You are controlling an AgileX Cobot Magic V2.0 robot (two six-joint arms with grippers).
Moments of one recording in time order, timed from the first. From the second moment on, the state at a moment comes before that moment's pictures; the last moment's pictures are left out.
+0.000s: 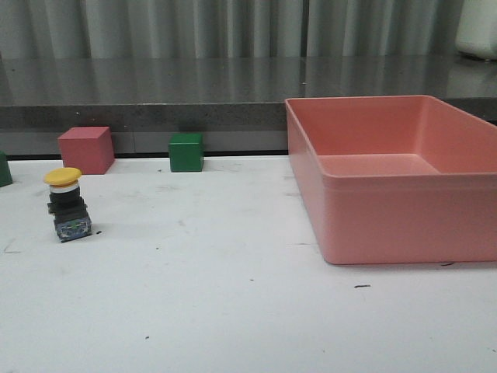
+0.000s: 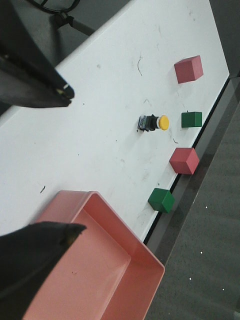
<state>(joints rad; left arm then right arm) -0.31 0.48 -0.87 0.05 1.05 -0.12 0.77 0.38 -0.82 -0.07 0.84 0.03</state>
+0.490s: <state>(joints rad) -0.31 0.48 -0.87 0.05 1.07 -0.12 0.77 0.38 -0.82 -0.07 0.85 0.03</state>
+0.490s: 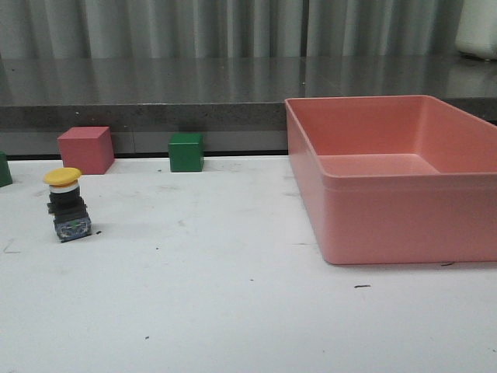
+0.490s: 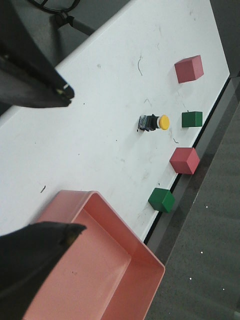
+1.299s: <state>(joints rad) -0.31 0.48 -0.87 0.05 1.05 -0.12 0.77 0.38 -0.82 -0.10 1.00 0.03</state>
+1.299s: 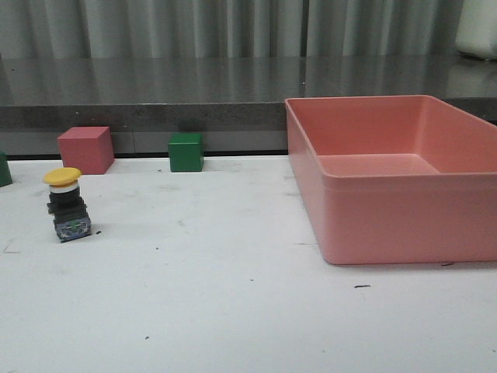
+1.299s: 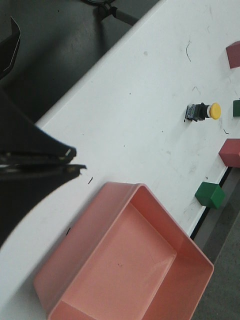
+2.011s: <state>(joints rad) -0.28 0.41 -0.78 0.05 0.96 -0.12 0.77 0.38 -0.82 -0.10 1.01 0.03</state>
